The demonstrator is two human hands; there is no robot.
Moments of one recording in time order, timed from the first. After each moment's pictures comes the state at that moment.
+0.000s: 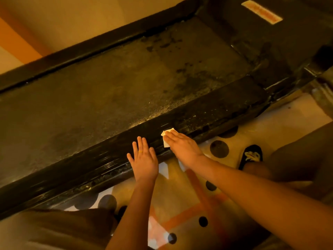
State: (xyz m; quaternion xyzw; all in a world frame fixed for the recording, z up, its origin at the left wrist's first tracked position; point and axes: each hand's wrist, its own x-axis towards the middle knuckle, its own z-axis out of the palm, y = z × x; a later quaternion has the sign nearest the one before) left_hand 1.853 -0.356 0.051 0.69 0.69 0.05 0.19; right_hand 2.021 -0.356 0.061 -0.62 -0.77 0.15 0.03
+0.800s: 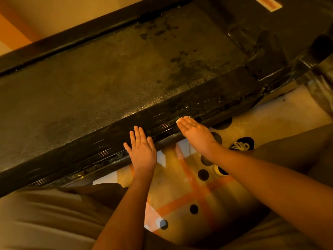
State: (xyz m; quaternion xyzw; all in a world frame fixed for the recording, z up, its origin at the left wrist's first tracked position) left_hand 1.874 -0.363 0.040 0.70 0.70 0.06 0.16; right_hand 2.088 -0.380 0.081 -0.62 -0.78 0.09 -0.08
